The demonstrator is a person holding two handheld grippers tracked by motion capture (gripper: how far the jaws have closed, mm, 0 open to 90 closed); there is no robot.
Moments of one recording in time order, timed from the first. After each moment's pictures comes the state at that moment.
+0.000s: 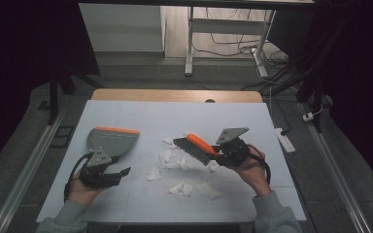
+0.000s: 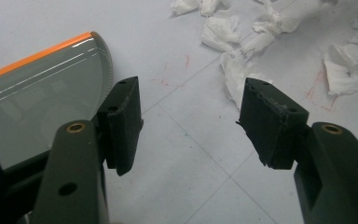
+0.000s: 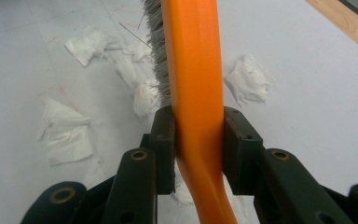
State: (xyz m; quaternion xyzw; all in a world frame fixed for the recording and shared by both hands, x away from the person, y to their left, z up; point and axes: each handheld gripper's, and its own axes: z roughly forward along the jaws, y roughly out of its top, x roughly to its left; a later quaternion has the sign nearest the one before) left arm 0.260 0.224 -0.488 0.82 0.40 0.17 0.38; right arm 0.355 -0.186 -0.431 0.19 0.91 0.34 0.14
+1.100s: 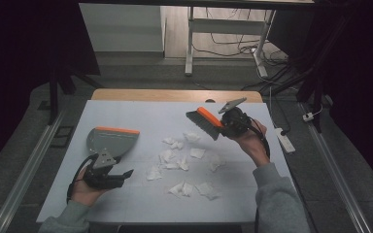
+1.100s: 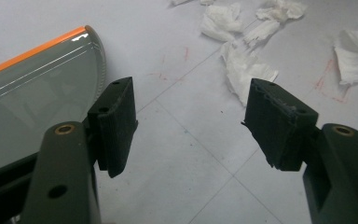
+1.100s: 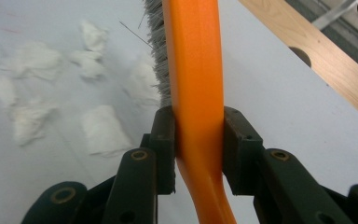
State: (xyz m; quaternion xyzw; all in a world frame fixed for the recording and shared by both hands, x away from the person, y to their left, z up) left arm 0.262 0.215 -0.495 0.83 0.39 0.18 0.36; right arm 0.438 -0.189 -0.410 0.26 0.91 0.28 0.18
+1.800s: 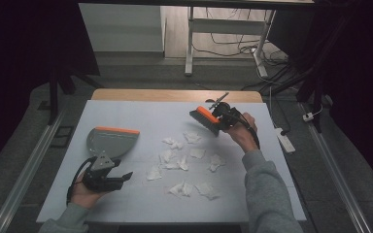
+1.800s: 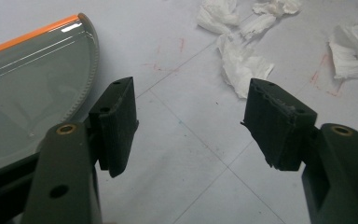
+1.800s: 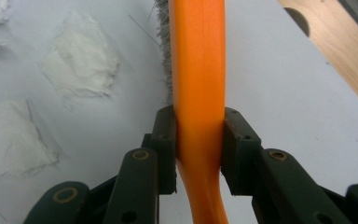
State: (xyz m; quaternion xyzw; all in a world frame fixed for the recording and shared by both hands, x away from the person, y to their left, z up) left arm 0.258 0.218 -0.503 0.82 0.40 0.17 0.37; right arm 0.494 -0.167 -0.447 0.28 0.93 0.17 0.19
